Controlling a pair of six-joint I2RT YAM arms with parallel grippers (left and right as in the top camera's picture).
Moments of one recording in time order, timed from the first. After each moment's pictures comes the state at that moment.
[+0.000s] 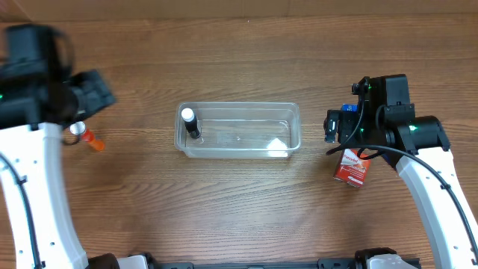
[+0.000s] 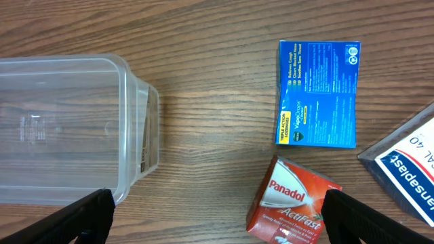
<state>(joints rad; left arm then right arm) 0.23 1.51 1.84 -1.43 -0.07 -0.39 0.11 1.32 1.17 -0.95 -0.06 0.17</state>
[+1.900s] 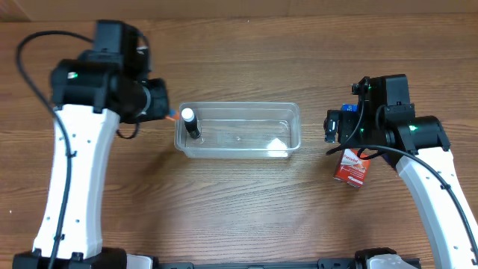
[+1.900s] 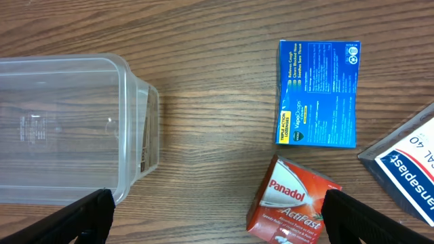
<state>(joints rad) -0.13 1.59 1.81 -1.45 0.08 -0.29 0.11 1.32 1.17 -0.96 -0.07 0.17</state>
